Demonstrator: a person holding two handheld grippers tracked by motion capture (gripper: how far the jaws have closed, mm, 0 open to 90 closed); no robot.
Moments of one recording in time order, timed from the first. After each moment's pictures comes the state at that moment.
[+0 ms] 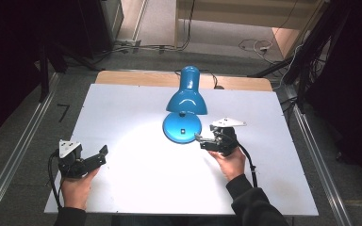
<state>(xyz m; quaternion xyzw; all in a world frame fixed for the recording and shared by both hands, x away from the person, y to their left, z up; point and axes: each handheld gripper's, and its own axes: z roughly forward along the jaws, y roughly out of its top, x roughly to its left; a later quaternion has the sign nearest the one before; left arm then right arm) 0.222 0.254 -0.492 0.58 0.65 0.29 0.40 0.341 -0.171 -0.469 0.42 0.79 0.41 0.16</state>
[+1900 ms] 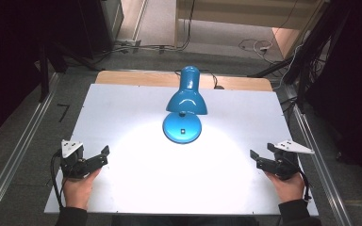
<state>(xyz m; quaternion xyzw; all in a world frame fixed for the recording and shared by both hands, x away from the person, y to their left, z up) 0.222 0.249 -0.493 0.59 0.64 0.29 0.40 0.284 -0.331 -0.472 0.49 0.75 0.38 0.23</state>
